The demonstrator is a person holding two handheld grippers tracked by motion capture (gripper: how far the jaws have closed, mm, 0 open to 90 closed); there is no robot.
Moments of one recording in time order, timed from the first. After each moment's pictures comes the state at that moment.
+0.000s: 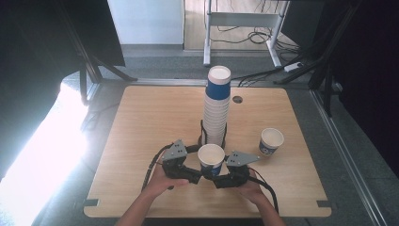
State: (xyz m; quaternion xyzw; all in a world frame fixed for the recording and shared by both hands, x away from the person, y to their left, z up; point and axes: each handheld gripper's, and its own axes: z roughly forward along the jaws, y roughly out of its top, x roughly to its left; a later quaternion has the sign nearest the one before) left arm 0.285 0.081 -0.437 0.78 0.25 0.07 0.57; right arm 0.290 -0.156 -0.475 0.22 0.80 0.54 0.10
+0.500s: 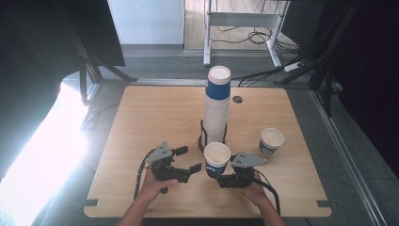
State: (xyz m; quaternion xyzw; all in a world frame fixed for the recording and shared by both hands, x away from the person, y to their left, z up) left arm 0.281 0.112 -0.454 0.73 0.31 0.08 0.60; right arm 0.285 -0.169 -0.472 0.25 0.78 0.56 0.13
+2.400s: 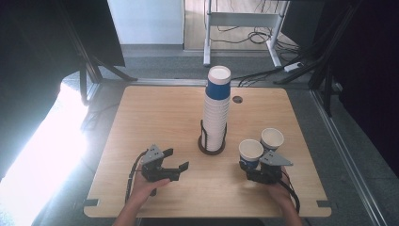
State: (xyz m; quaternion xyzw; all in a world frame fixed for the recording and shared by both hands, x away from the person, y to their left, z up) left arm 0.280 0.137 -0.473 0.75 0.38 0.12 0.53; right arm 0.302 -0.257 -0.505 0.37 0.77 0.46 0.24
